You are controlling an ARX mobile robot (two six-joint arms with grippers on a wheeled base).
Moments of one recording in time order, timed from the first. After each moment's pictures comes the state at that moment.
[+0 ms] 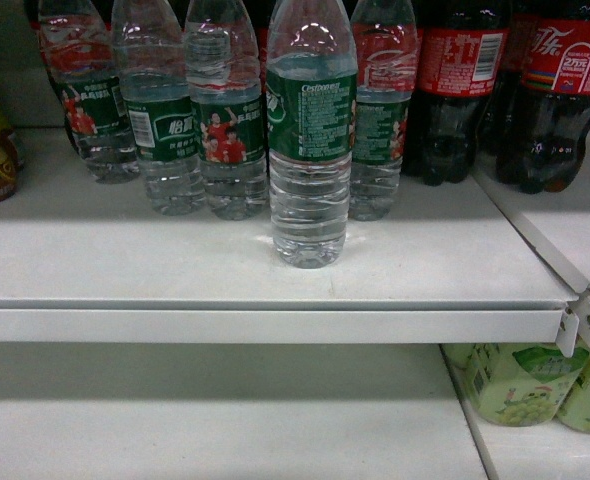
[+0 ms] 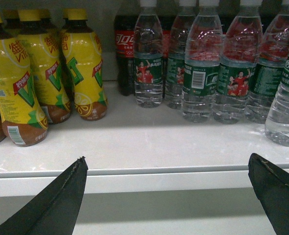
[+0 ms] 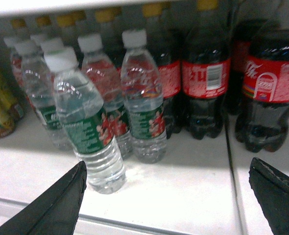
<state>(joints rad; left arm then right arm) 0.00 0.01 0.01 0.00 0.00 0.00 0.35 0.97 0.42 0.51 0.09 0.15</state>
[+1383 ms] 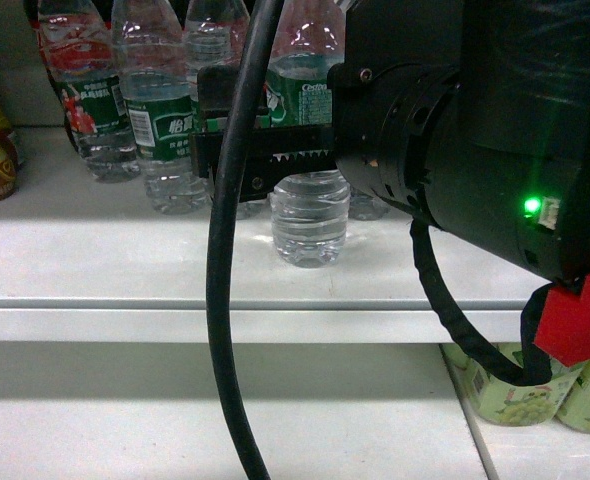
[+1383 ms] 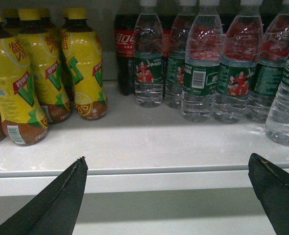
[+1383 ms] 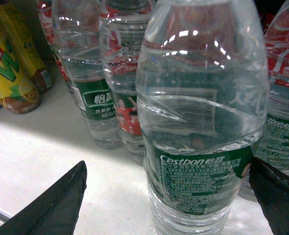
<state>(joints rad) 0.00 0.01 0.01 0.00 0.00 0.00 0.60 1.77 0.85 0.77 0.15 0.13</state>
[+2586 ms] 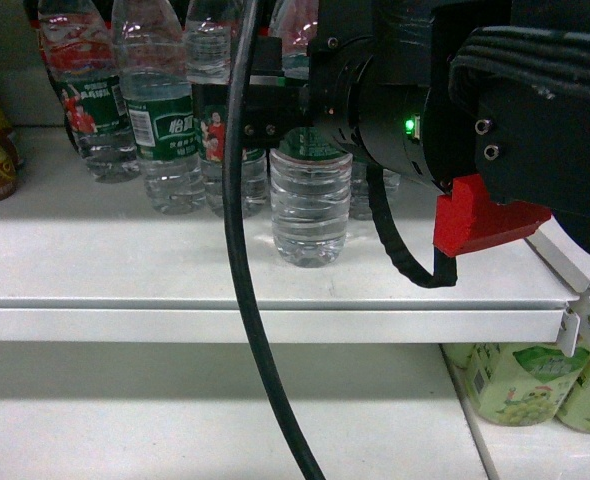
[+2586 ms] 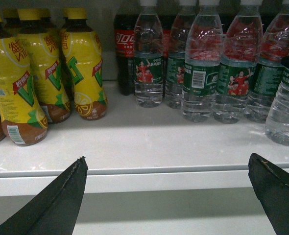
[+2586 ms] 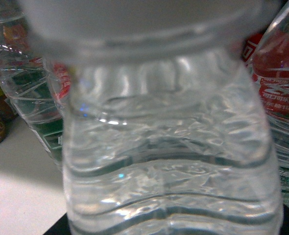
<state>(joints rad) 0.00 0.01 0.01 0.00 0.00 0.00 0.57 1.90 1.06 0.68 0.22 0.18</state>
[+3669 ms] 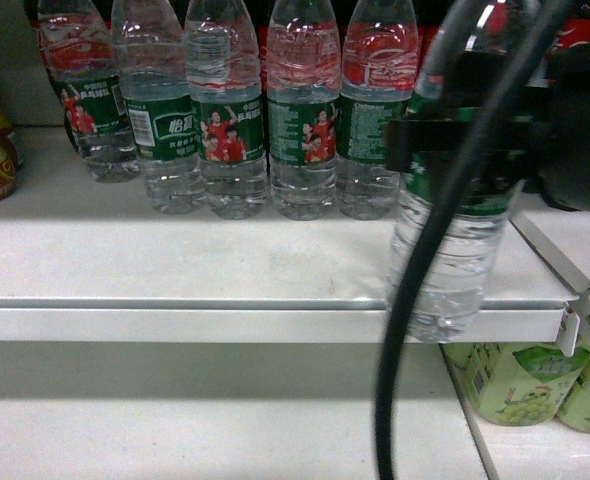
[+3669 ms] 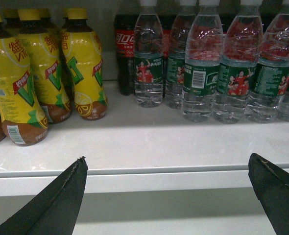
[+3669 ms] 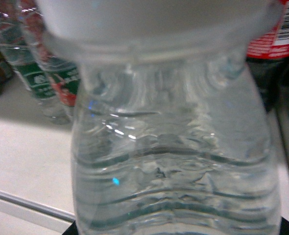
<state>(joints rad) 0.00 0.01 0.01 0.00 0.00 0.00 0.43 1.50 0.65 0.62 0.06 0.15</state>
